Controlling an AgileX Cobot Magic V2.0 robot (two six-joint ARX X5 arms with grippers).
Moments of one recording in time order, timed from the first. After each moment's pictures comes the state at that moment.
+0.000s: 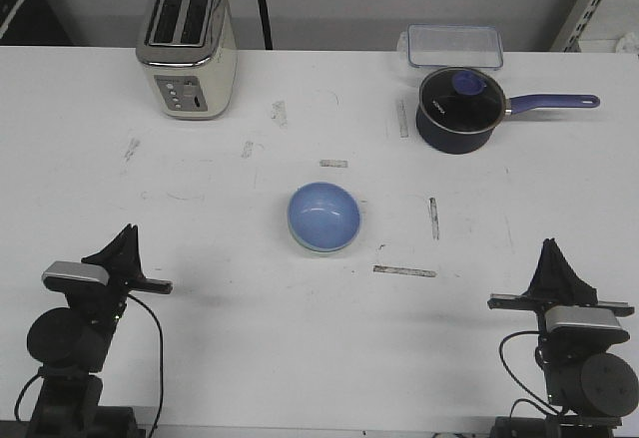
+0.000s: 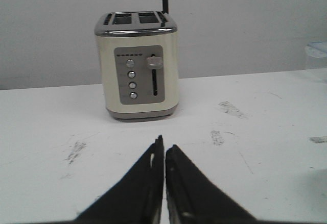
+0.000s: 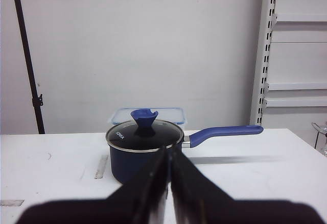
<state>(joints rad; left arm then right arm) -0.02 0.42 0.37 0.18 0.05 0.03 -0.04 0.27 0.44 -0.05 -0.01 0.03</state>
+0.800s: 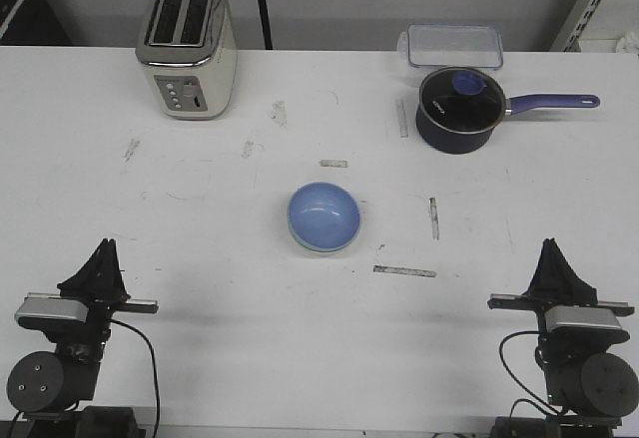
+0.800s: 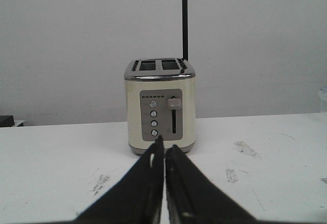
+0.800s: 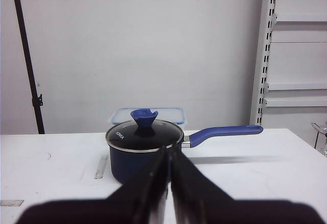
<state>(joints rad) -0.02 0.18 0.37 0.09 0.01 0.03 -0.04 0.27 0.44 -0.05 -0.01 0.03</state>
